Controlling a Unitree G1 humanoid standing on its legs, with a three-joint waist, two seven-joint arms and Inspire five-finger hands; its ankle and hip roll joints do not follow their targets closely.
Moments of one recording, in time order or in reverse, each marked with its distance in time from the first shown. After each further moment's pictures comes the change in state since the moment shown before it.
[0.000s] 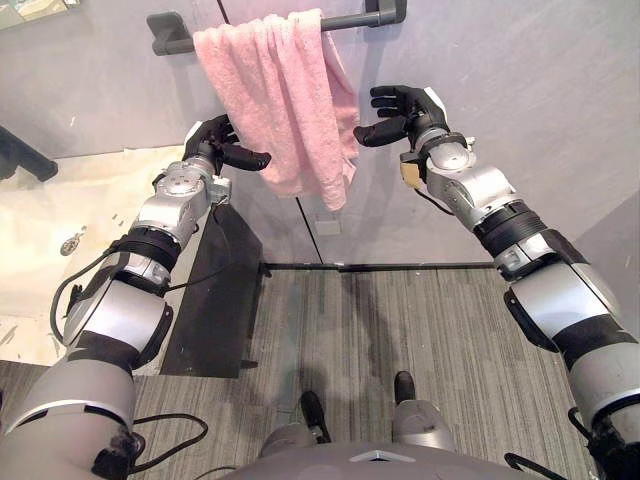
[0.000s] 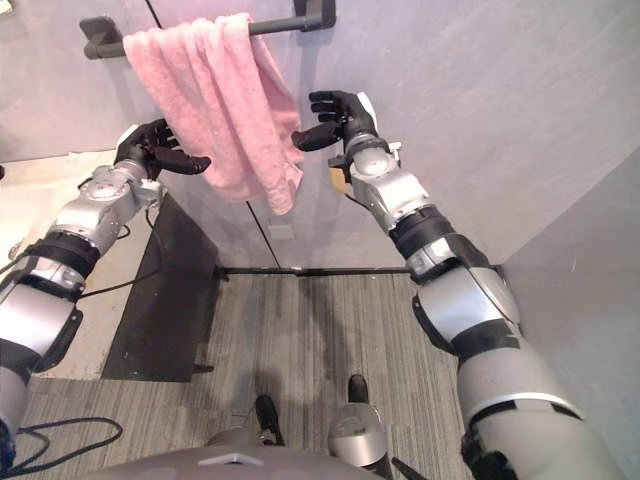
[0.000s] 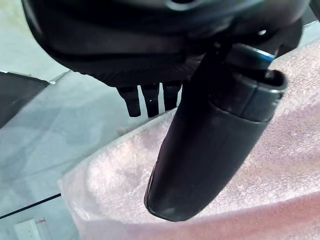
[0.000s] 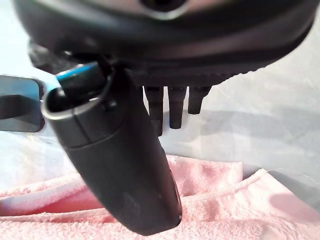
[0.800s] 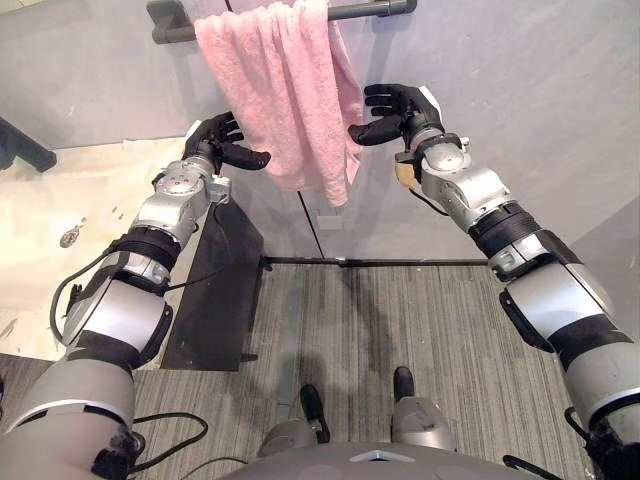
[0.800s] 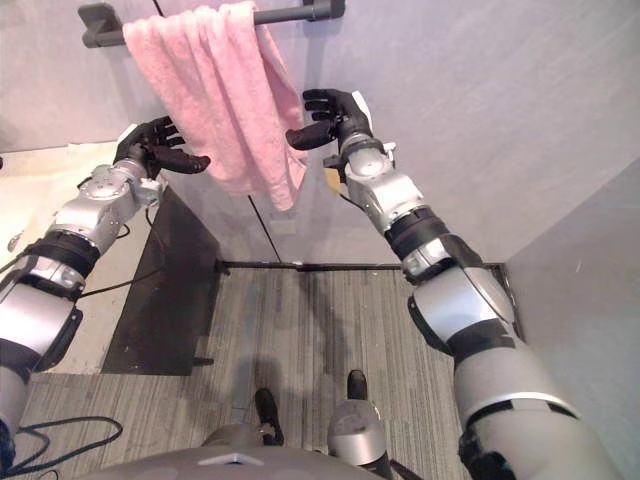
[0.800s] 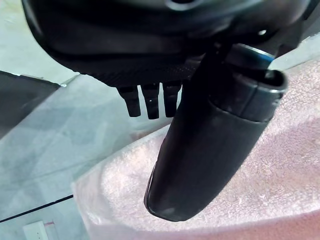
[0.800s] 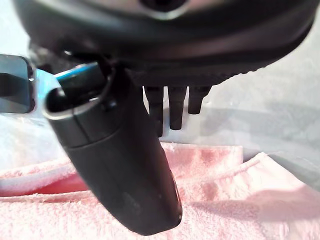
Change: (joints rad) left arm -0.002 0.001 -0.001 0.000 0.001 0.000 0.003; right arm 0.000 0.031 -0.001 0.005 0.001 -0.025 0.006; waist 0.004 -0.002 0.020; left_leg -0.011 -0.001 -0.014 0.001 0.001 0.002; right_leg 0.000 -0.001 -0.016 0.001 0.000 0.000
